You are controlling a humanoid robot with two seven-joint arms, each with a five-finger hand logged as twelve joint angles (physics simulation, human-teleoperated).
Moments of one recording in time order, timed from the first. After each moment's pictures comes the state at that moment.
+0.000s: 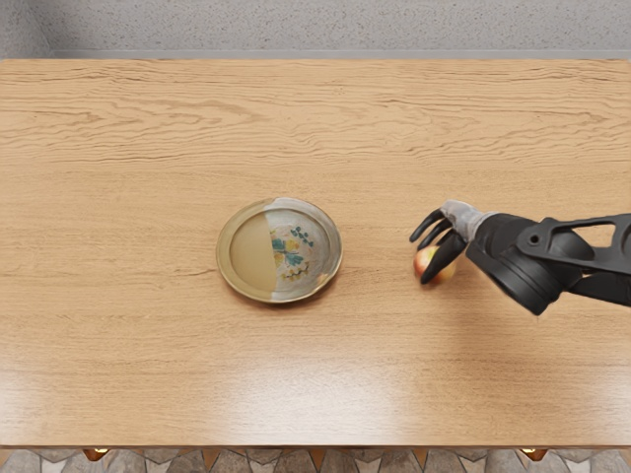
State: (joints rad) left arm -0.03 0.00 -0.11 -0.16 0.20 -0.07 0.19; right arm 1.35 -0.56 -0.25 1.62 -0.38 -0.61 -0.61
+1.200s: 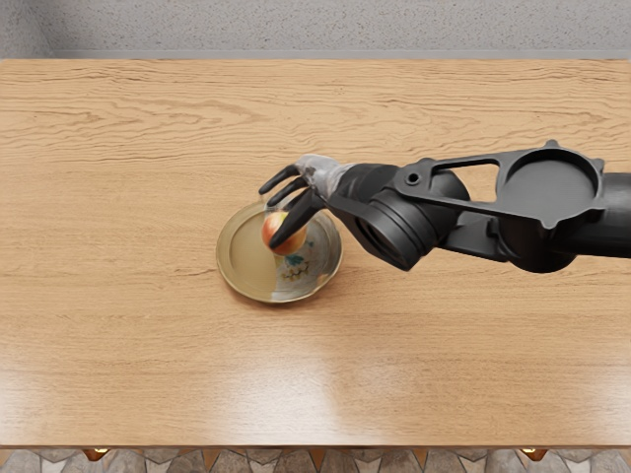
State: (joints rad) left arm -0.03 0.00 -0.11 -0.16 0.20 -0.07 0.19; right arm 1.47 -0.23 0.00 1.52 -0.20 -0.61 -0.61
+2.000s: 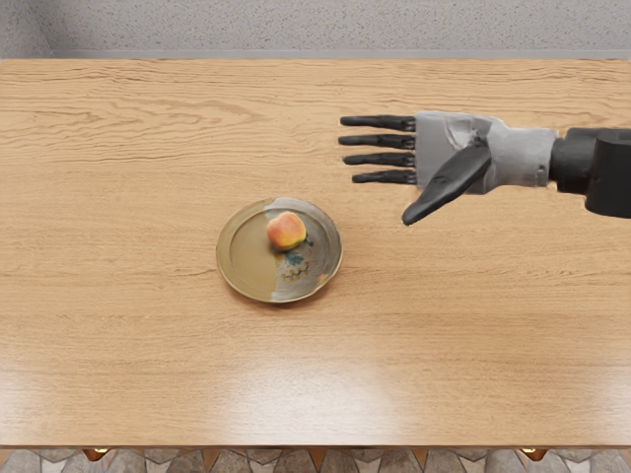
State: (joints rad) left arm -0.03 0.00 -0.11 -0.16 0.20 -0.07 0.19; right arm 0.78 -0.74 0.88 1.58 0.08 0.33 -0.61
